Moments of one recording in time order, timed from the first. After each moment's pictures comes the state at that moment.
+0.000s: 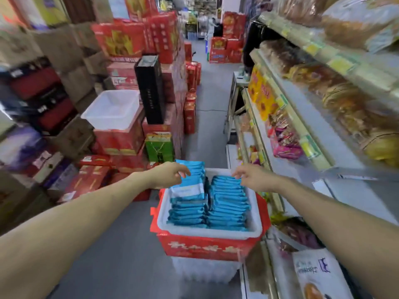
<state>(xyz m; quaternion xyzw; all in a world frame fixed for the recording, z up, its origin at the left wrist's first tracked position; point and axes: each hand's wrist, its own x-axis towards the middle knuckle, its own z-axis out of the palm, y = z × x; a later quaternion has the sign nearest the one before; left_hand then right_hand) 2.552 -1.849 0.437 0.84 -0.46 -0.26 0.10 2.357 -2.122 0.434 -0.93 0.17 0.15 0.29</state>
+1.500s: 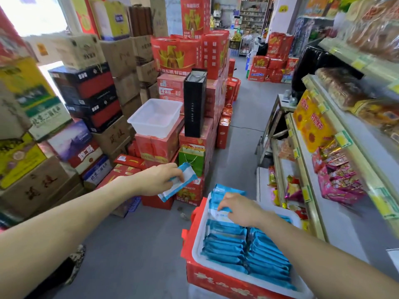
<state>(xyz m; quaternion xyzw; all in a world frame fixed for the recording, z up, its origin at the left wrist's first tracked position) 2.646 -1.722 0.476 0.87 -0.46 -0.15 0.08 2.495 -2.010 0.388 -0.97 -0.03 0.18 0.14</state>
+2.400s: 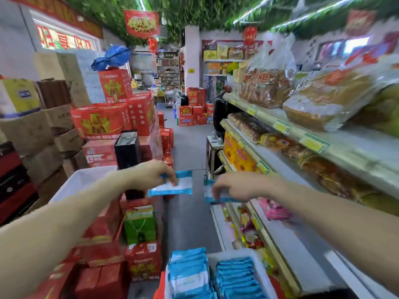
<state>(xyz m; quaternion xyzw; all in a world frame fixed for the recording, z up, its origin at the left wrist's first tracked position) 2.717 -1.908 0.635 0.78 -0.62 -0.06 0.08 2.473 -2.104 0.640 -0.99 0.06 0.10 0.04</state>
